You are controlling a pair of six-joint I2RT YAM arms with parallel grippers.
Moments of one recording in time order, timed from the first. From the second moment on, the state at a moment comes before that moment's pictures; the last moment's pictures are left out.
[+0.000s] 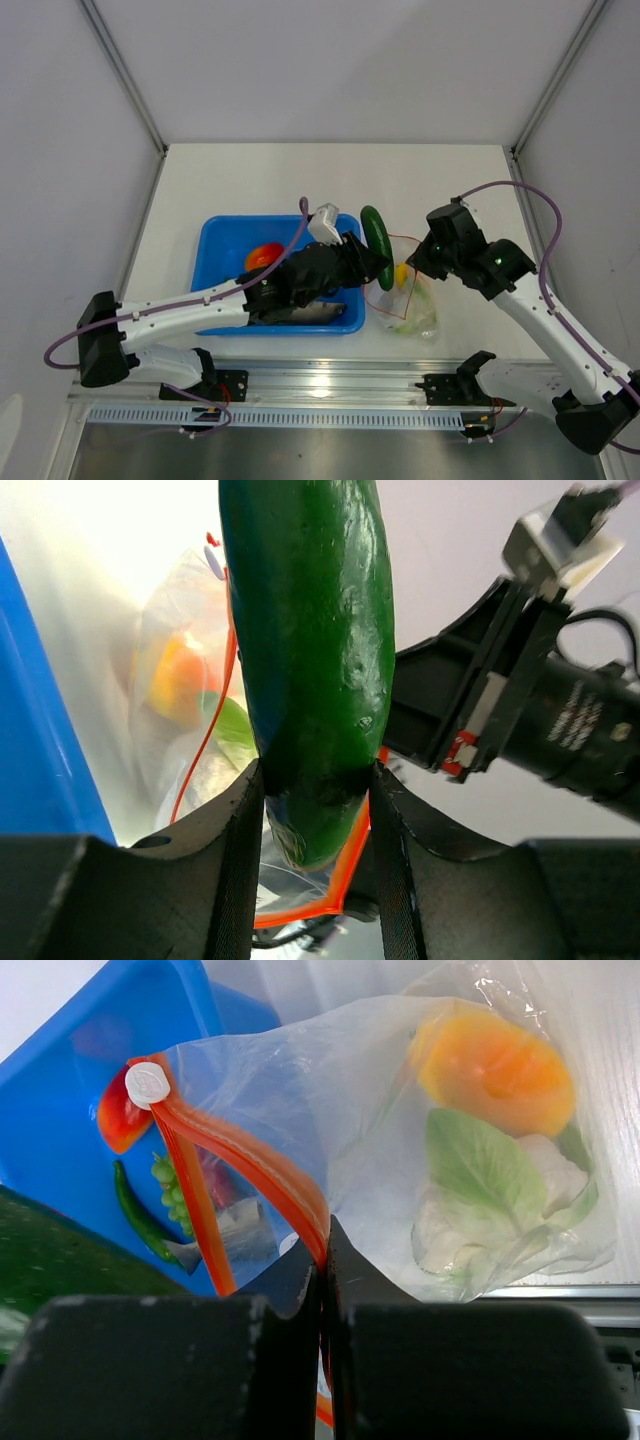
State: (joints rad) left arm -1.17 1.28 1.01 -0.02 -0.34 -1.07; right arm 0.61 1.03 1.15 -0.96 0.20 1.00
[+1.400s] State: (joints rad) left arm -1.26 1.42 1.13 -0.27 -0.35 -1.06; right arm 0.60 1.08 1.16 -0.91 0.19 1.02
